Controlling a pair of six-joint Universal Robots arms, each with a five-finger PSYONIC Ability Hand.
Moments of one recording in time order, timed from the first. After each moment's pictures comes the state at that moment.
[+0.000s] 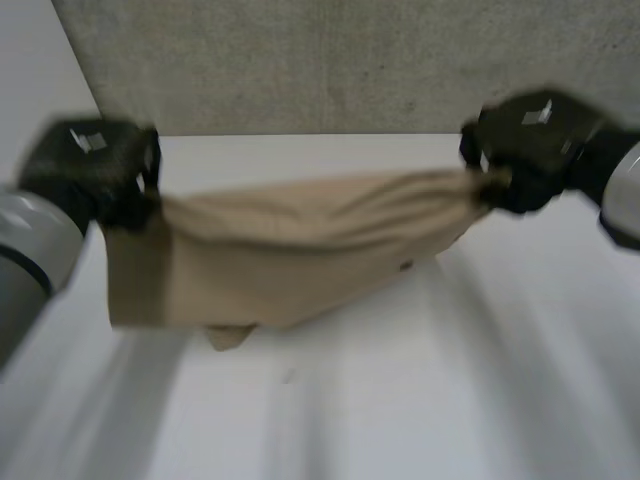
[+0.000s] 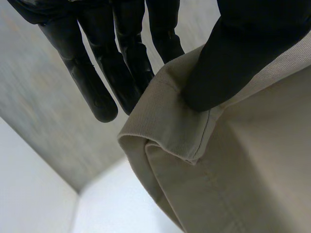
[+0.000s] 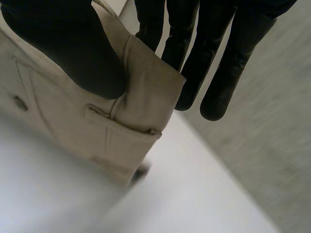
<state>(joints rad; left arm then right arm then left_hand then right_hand) 4.27 -1.53 -1.53 2.98 -1.71 3.45 1.84 -1.49 1.26 0.47 1.18 2.64 1.13 1.19 1.19 1.20 0.97 0.97 1.18 1.18 1.19 0.99</state>
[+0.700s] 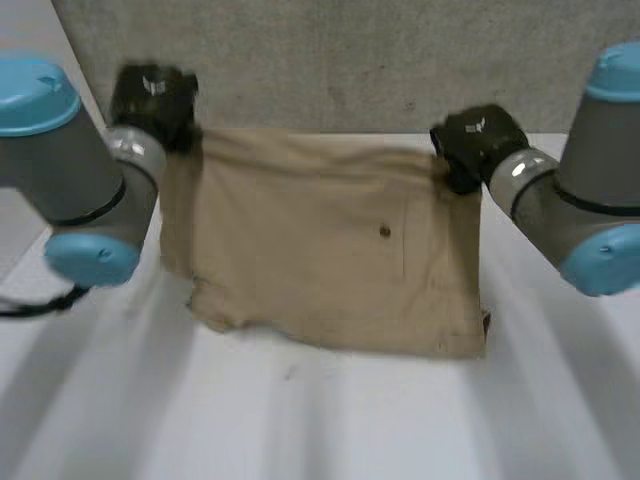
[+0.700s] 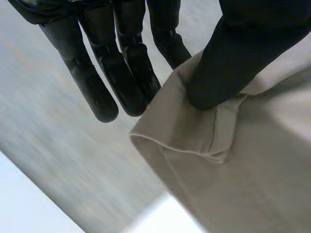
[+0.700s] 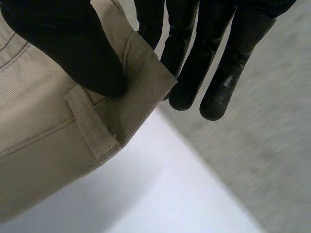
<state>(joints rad) 4.31 -2.08 -1.10 3.35 -1.69 3.59 1.96 -1.01 1.02 0.09 1.45 2.65 1.13 1.20 1.19 1.20 0.97 0.97 1.18 1.18 1.19 0.99</state>
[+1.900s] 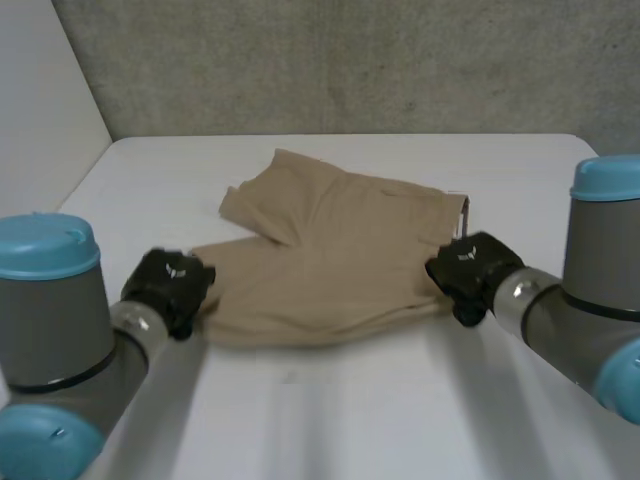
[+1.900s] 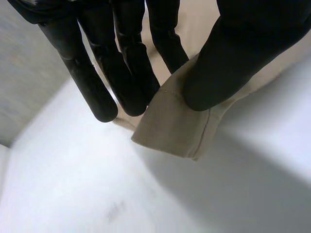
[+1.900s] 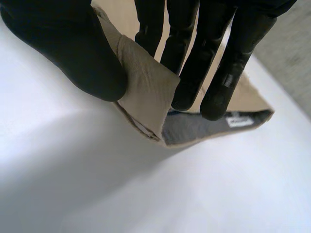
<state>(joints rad) 4.26 -1.85 -1.75 3.15 -1.69 3.66 1.98 -1.19 1.50 0.23 1.45 2.54 1.13 1.20 1.19 1.20 0.97 0.97 1.18 1.18 1.19 0.99</state>
